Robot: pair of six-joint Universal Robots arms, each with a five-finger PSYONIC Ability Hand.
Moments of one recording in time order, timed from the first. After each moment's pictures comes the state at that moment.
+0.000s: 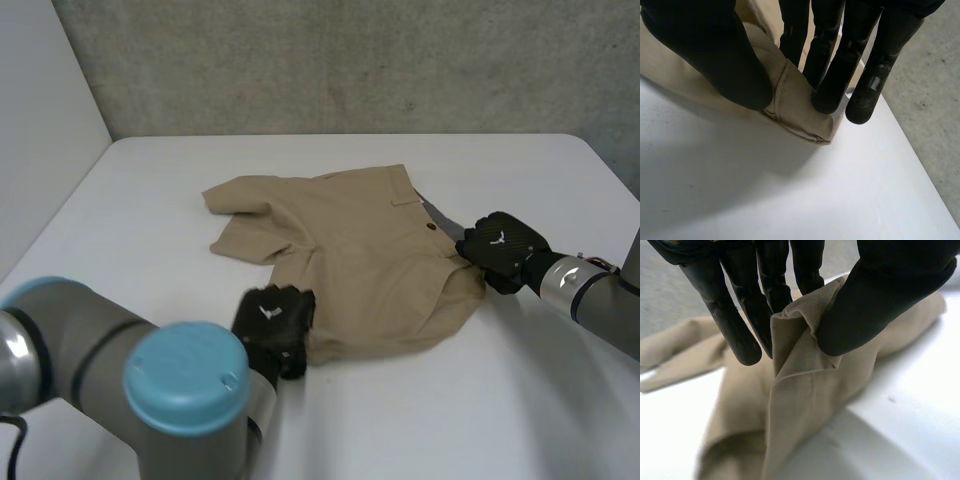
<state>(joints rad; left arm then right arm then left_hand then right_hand) 3.87 -2.03 -1.69 3.41 -1.89 3.11 1.63 -0.93 1.46 -0.12 0.93 2.22 1.11 1.19 1.18 1.19 1.00 0.95 1.17 1.19 1.19 0.98</state>
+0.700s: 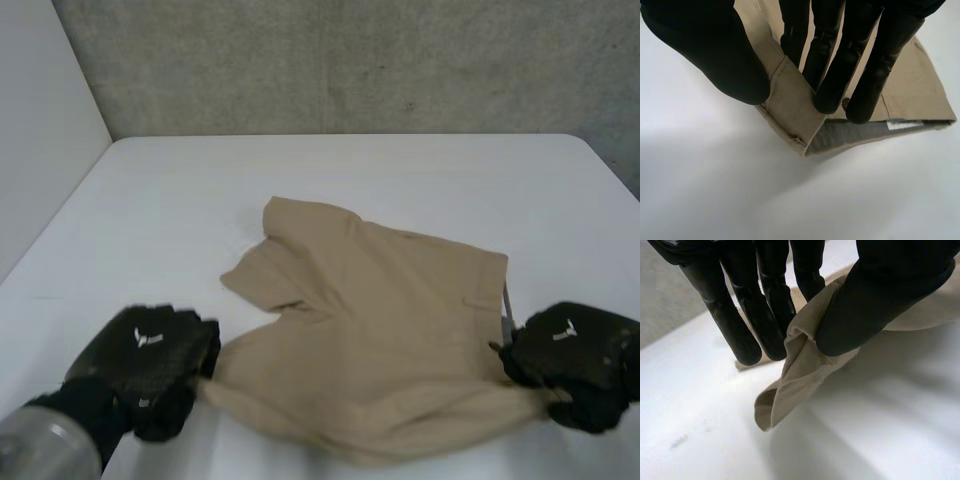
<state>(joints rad) 4.09 -1.38 -1.90 2.78 -1.65 3.33 1.53 -1.64 1.82 0.83 1.06 2.02 1.11 1.20 1.19 1.19 1.00 0.95 1.18 1.19 1.19 0.98</state>
